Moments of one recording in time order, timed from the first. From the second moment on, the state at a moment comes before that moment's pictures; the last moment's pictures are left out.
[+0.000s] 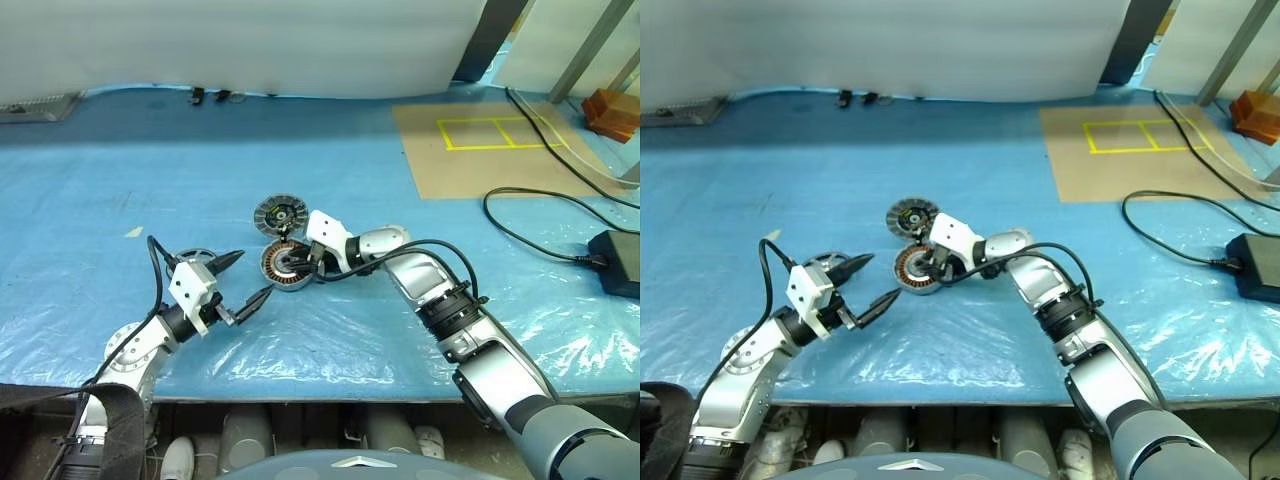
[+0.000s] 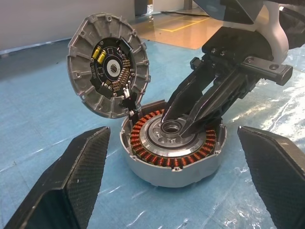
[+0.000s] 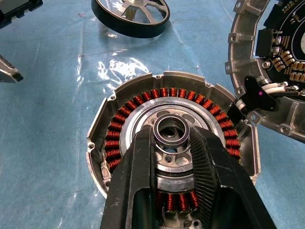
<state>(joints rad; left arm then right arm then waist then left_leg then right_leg) 0.09 0.43 0.04 -0.16 -0.33 -0.07 -0.77 -0.70 -0.25 0.43 0.32 -0.01 0.34 0.98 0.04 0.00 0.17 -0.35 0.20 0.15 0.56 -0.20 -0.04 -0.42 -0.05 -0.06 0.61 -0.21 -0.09</state>
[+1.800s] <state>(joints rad) 0.06 0.44 0.04 -0.13 -0.33 -0.07 -0.78 -0.64 -0.22 0.29 0.27 0.16 0.34 1.00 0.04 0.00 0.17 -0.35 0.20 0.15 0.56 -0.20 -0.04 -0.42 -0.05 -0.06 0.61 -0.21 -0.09</state>
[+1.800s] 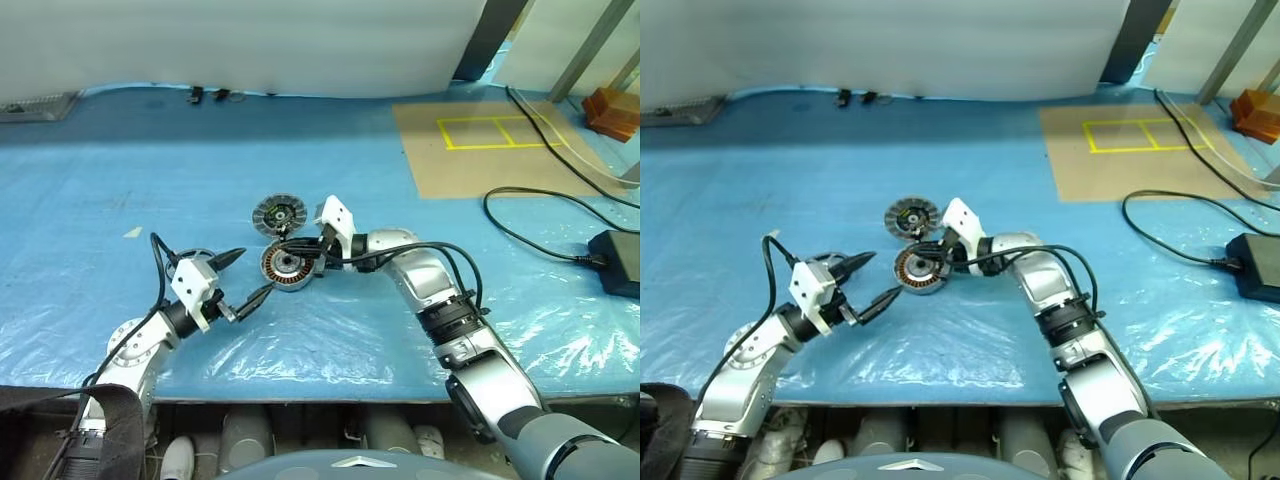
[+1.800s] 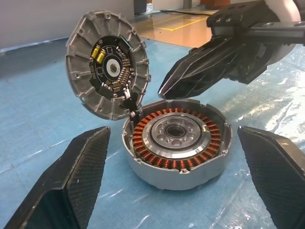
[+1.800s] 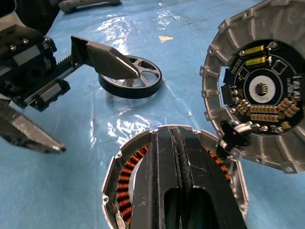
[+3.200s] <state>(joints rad) -0.51 0.92 -0.02 0.33 -0.29 0.28 -1.31 -0.47 -0.33 0.28 0.10 0.16 0.32 0.94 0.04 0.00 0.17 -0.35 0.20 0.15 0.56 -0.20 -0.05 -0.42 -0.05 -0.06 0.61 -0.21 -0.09</state>
